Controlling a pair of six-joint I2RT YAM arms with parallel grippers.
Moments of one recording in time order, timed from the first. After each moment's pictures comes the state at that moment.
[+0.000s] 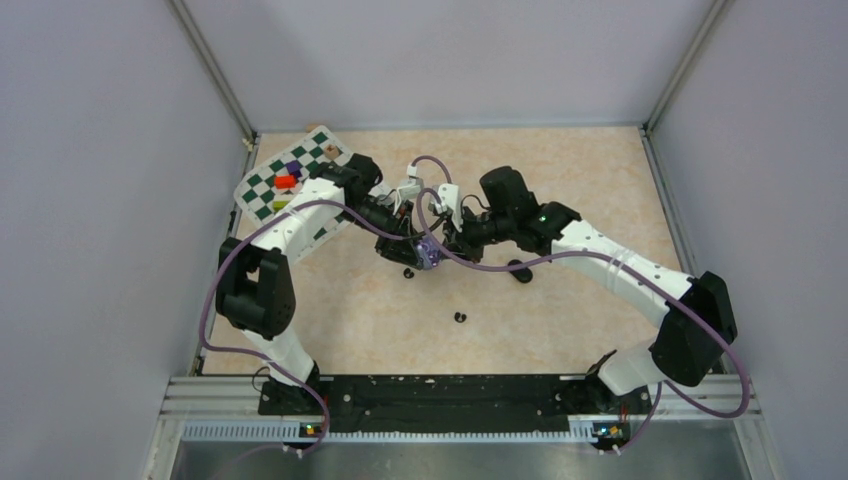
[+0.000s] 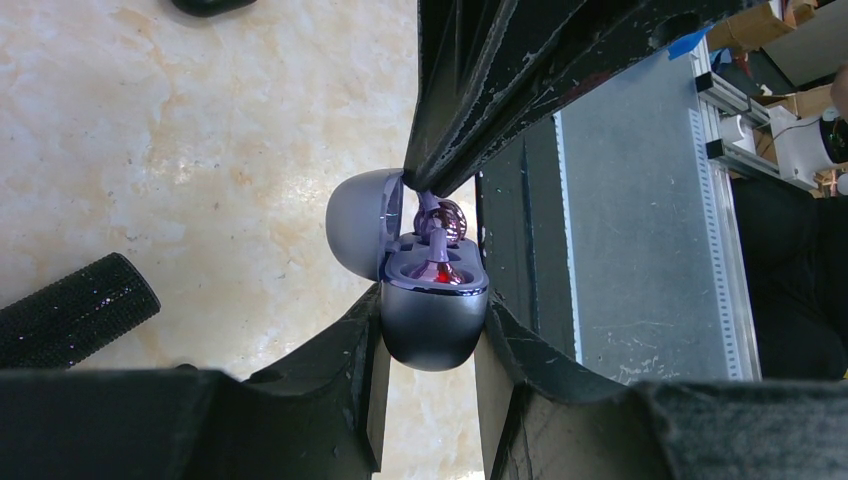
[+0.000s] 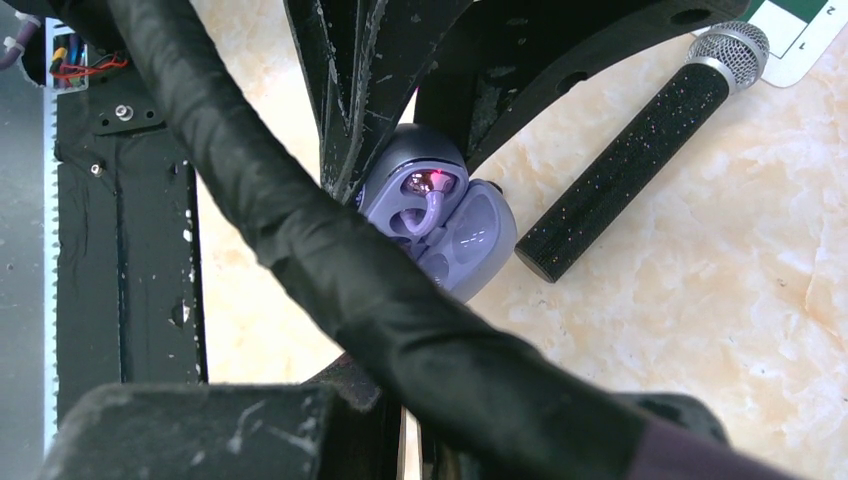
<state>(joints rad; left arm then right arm) -0.36 1.73 1.43 -1.16 1.18 0.80 0.73 1.44 1.20 -0.45 -0.61 -0.39</state>
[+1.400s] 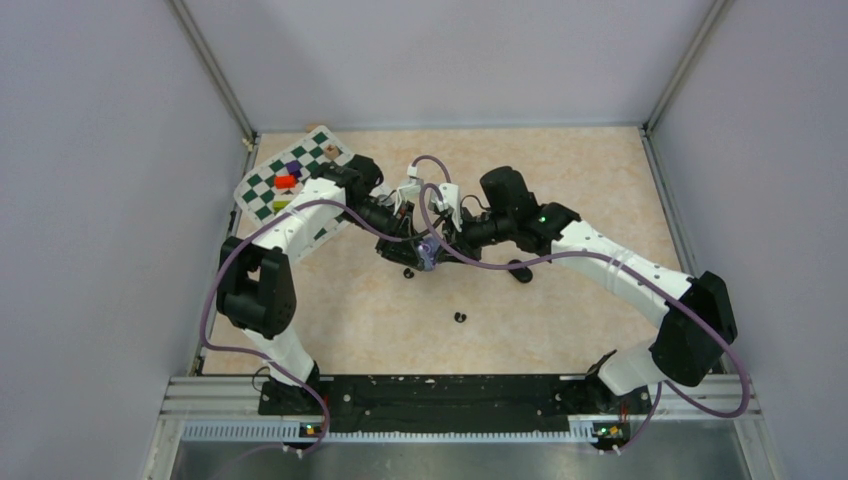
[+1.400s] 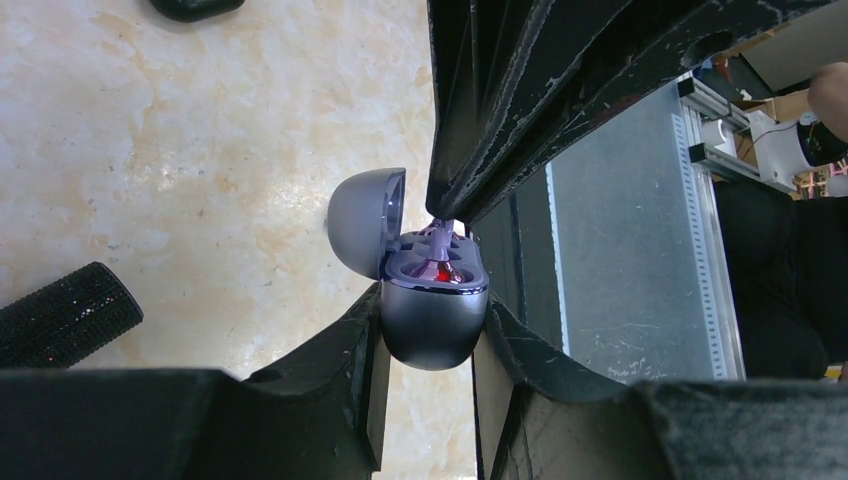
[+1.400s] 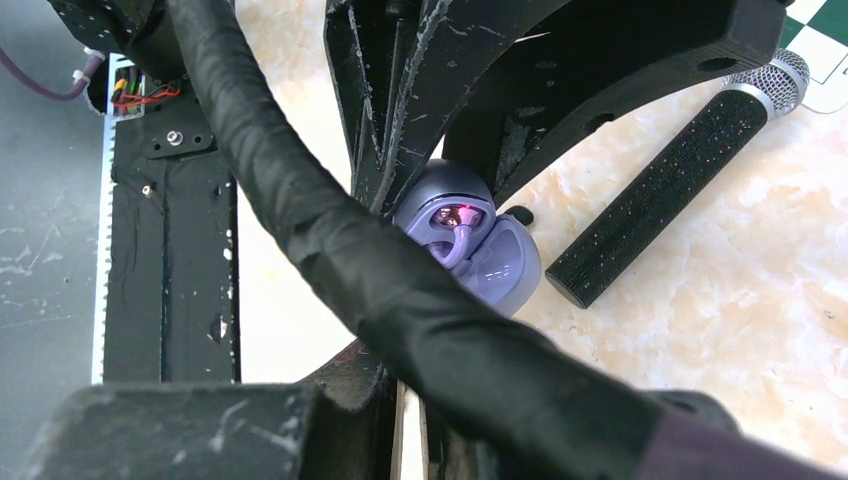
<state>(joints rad) -0.36 1.73 1.43 -1.17 1.21 0.80 0.73 1.44 1.19 -0.40 -0.68 -0.33</state>
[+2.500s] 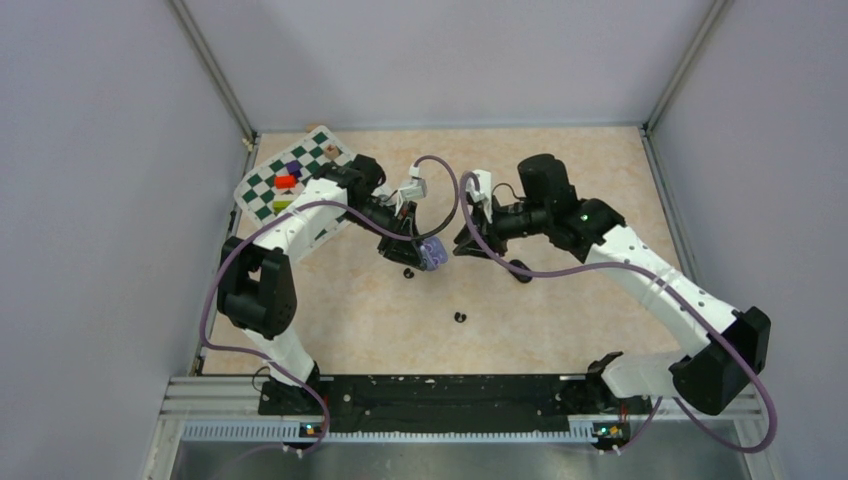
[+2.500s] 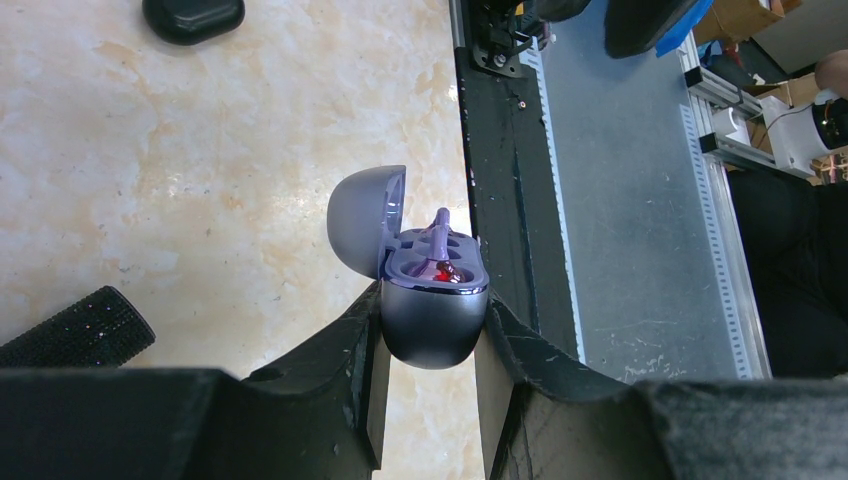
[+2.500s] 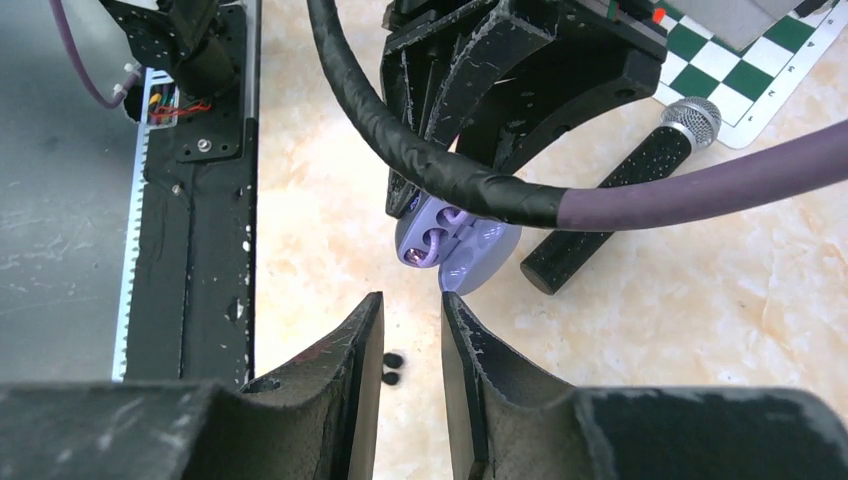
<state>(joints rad) -0.37 1.73 1.43 -1.16 1.22 0.84 0.64 1.28 1.22 -0.52 -0.77 -0.40</state>
